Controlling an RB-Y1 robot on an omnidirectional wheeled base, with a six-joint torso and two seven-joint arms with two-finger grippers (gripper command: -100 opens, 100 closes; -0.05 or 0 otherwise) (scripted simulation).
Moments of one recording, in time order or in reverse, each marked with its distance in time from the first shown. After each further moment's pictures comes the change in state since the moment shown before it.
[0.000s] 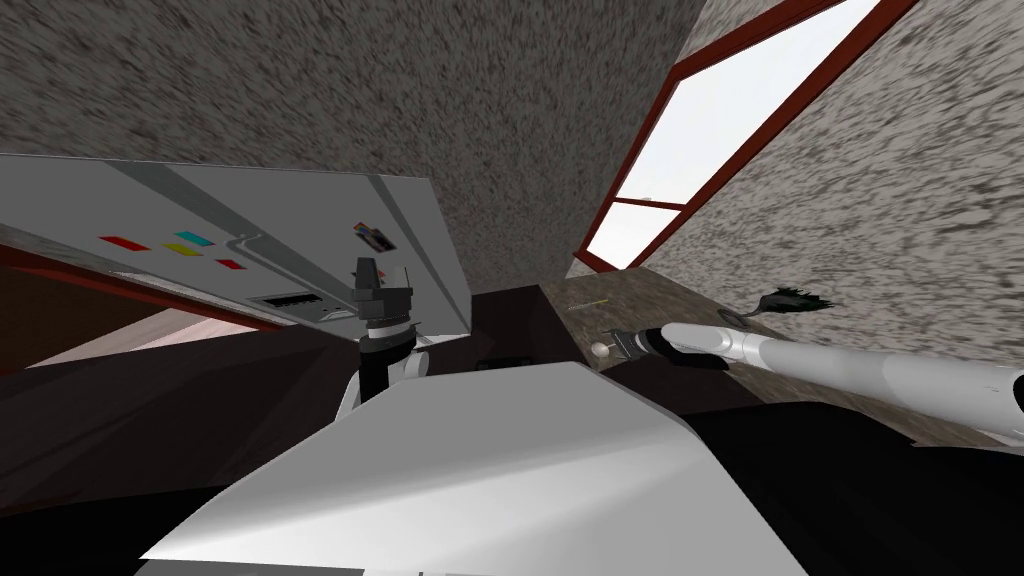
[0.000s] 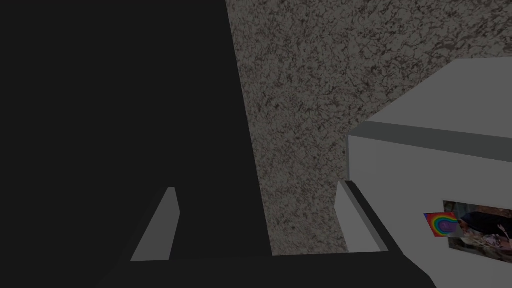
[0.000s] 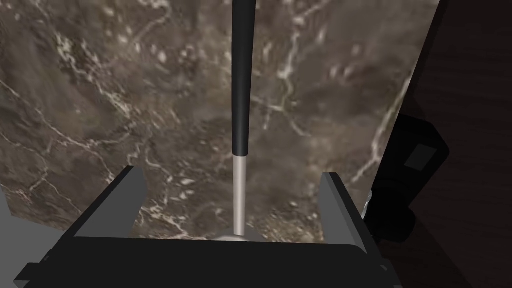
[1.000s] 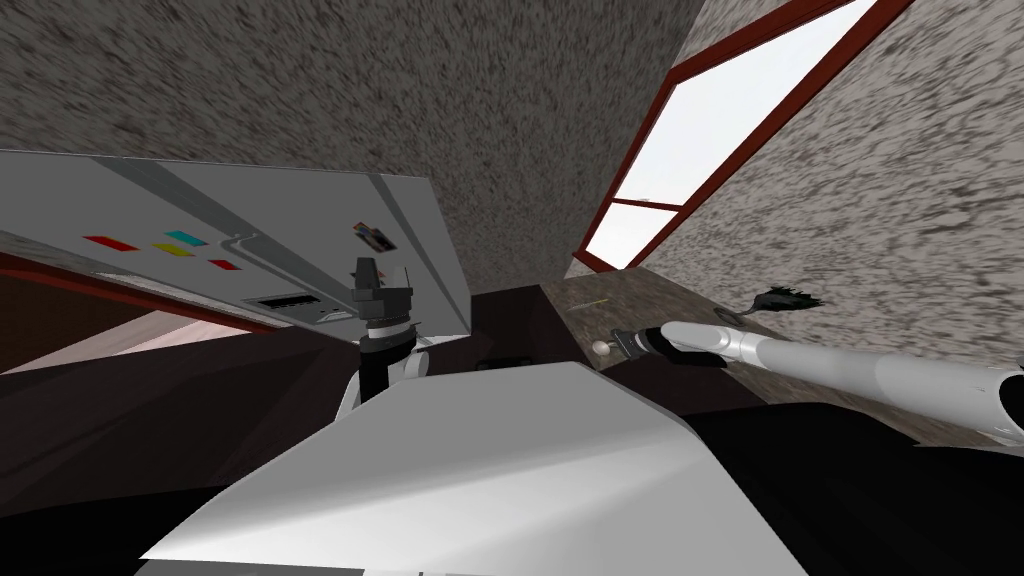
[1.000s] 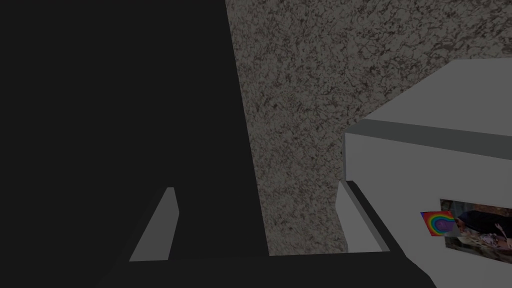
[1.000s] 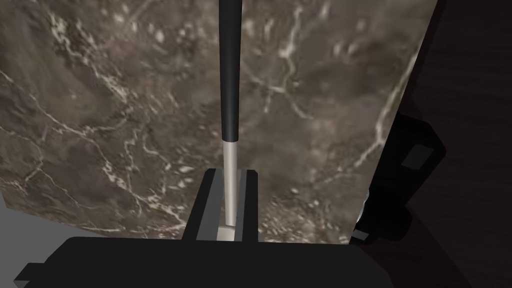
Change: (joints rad) left arm 0.000 0.000 0.000 0.000 0.000 0.000 0.000; right arm -0.013 0.022 -0.010 0.034 -0.014 -0.040 0.040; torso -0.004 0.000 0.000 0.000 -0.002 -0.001
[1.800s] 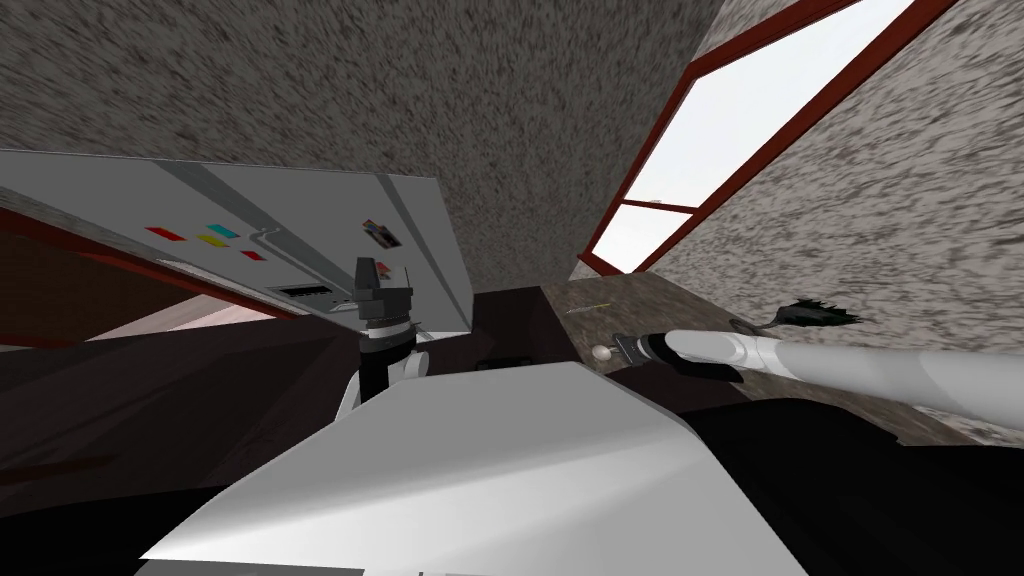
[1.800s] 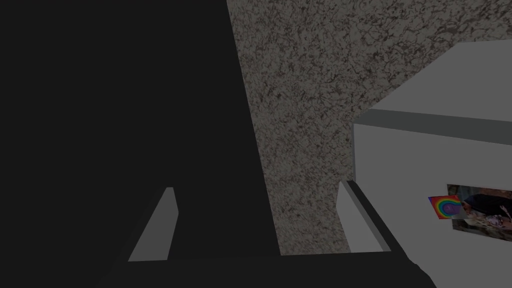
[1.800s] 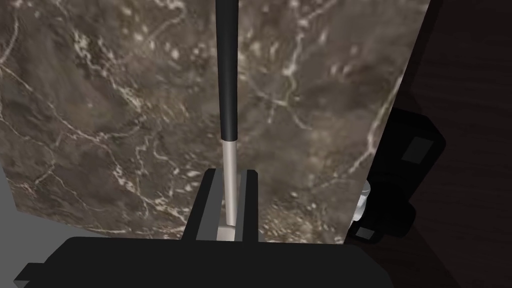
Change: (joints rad) left arm 0.000 0.000 0.000 0.000 0.000 0.000 0.000; right arm 0.083 -0.138 0.054 -0.196 0.057 0.191 -0.178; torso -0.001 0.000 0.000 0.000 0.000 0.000
